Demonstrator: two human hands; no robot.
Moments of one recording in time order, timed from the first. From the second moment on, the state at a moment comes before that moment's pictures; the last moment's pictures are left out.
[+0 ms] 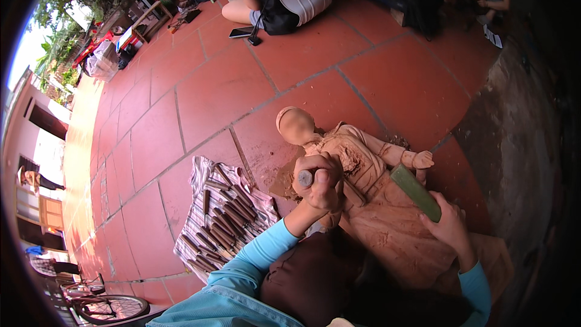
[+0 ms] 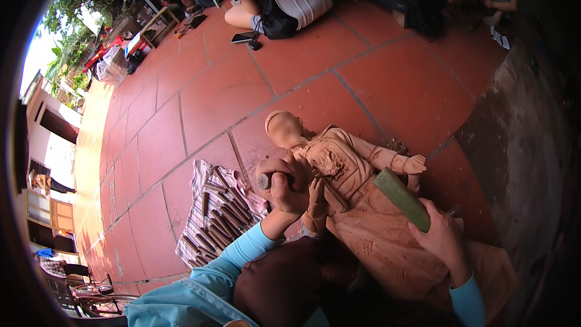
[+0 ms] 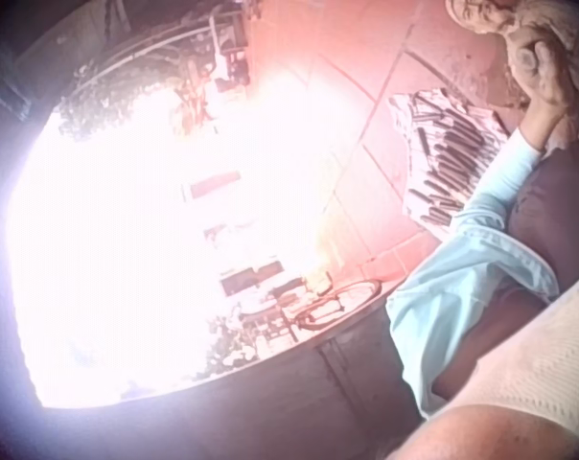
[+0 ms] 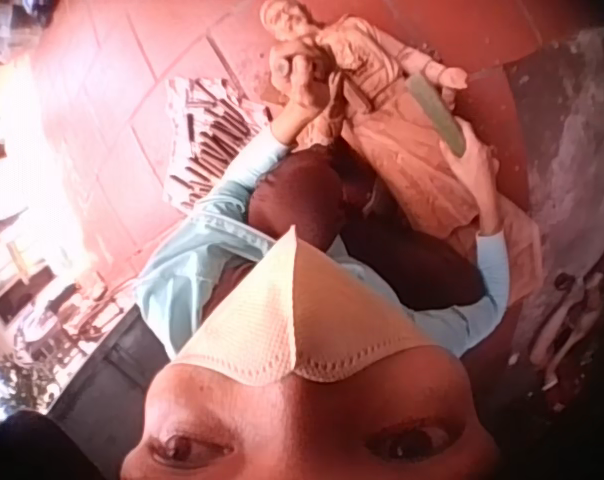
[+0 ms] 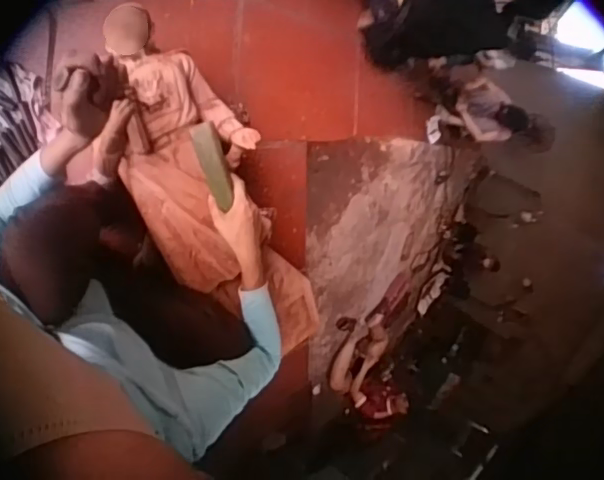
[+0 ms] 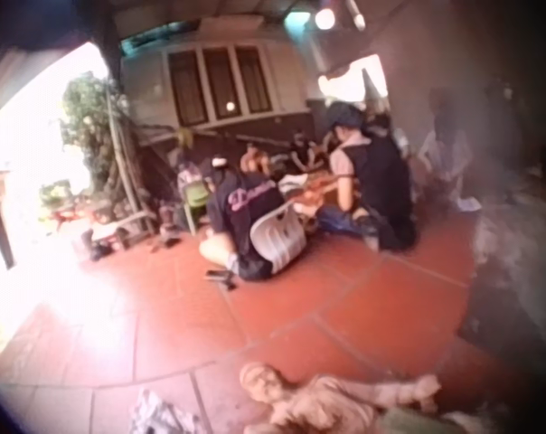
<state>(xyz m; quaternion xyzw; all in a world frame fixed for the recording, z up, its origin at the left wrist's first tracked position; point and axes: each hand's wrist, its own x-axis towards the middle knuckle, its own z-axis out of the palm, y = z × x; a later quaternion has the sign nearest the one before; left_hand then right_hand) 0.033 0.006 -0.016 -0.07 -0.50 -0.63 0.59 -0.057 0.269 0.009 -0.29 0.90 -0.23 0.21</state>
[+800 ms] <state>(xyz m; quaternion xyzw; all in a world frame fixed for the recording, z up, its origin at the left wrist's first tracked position) 0.039 0.003 -0.010 -0.06 -0.53 -0.63 0.57 -0.059 0.273 0.001 -0.31 0.89 -0.25 0.22</state>
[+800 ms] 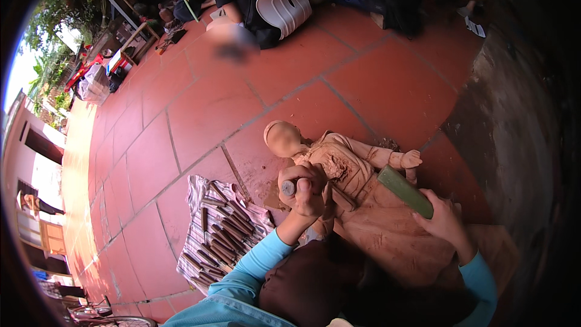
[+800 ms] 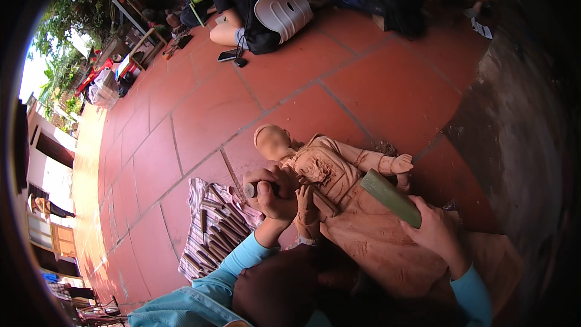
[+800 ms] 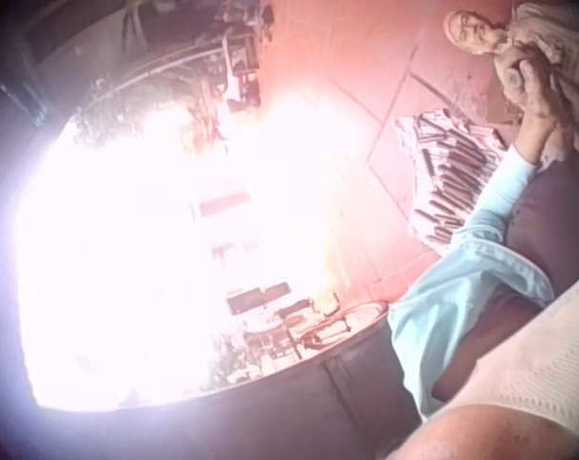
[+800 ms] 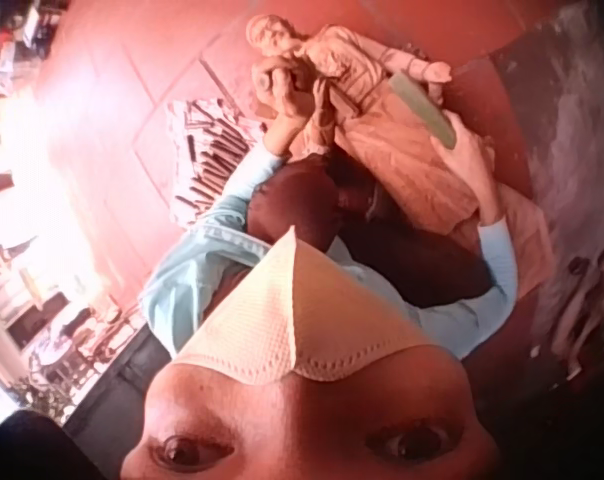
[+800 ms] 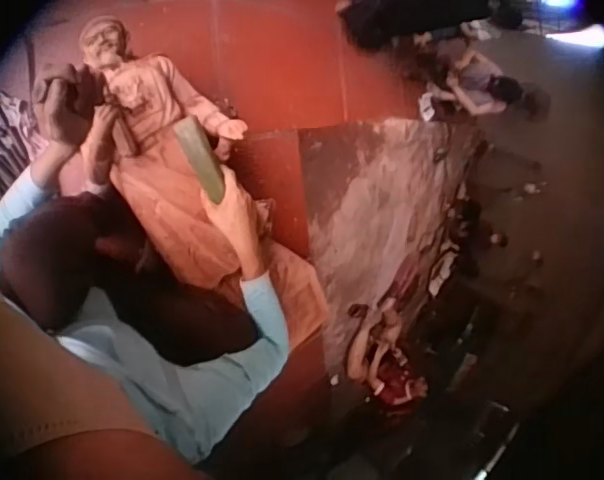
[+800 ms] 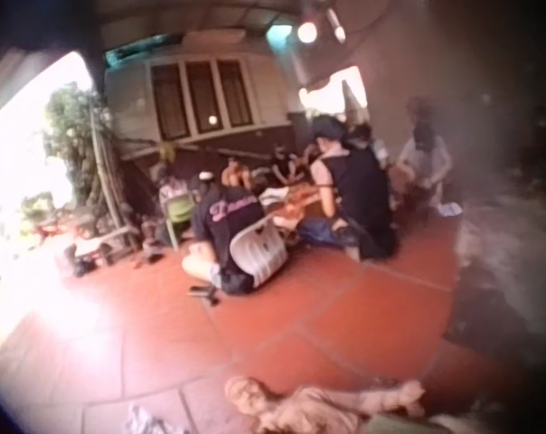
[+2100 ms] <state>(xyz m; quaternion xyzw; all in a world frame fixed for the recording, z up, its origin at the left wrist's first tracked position) 0.040 -0.017 -0.014 -0.06 -0.52 -0.70 0.49 -0.063 0.278 -0.011 -0.29 0.91 -0.20 0.23</state>
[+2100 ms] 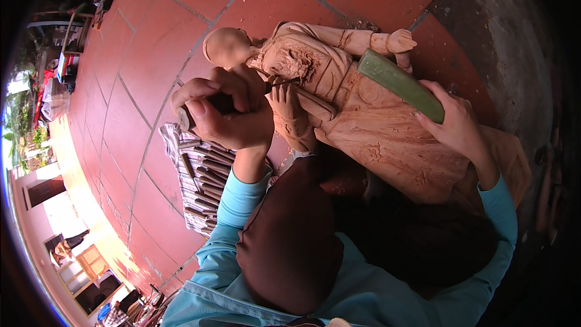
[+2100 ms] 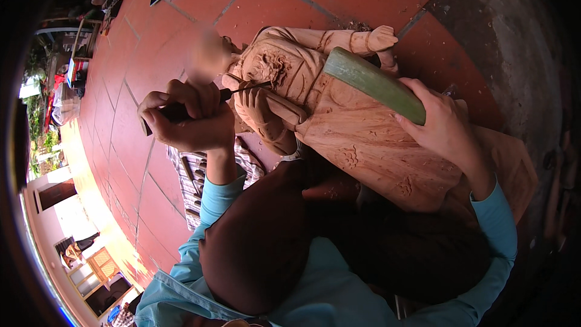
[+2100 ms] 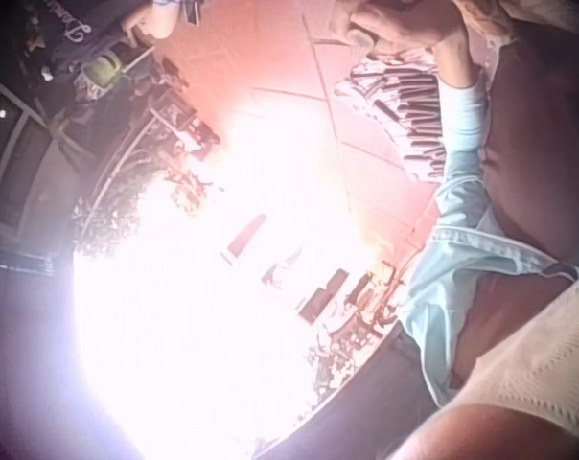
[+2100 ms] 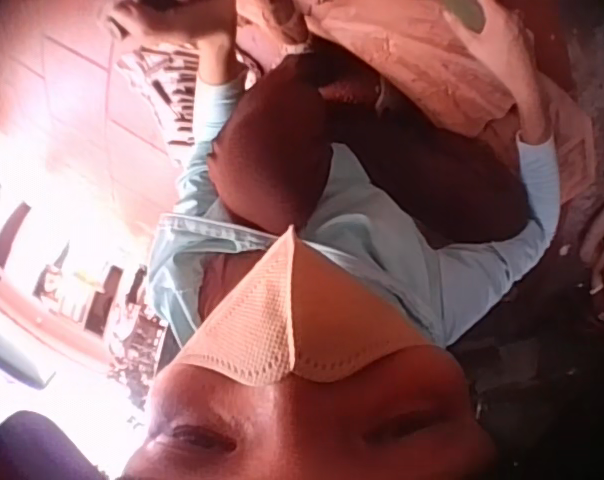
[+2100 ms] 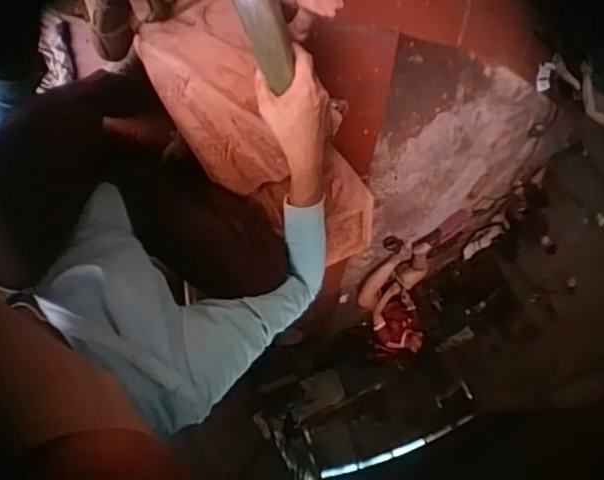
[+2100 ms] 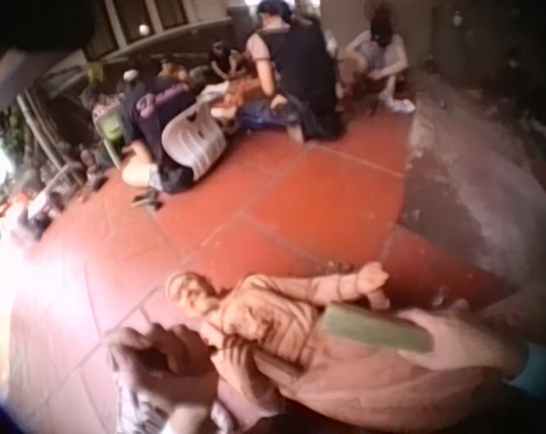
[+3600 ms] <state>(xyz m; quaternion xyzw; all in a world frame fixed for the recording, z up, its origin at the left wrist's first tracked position) 0.040 0.018 -0.022 -0.17 -0.42 -0.75 0.48 -0.017 0.180 0.106 -0.59 0.75 -0.09 -0.28</state>
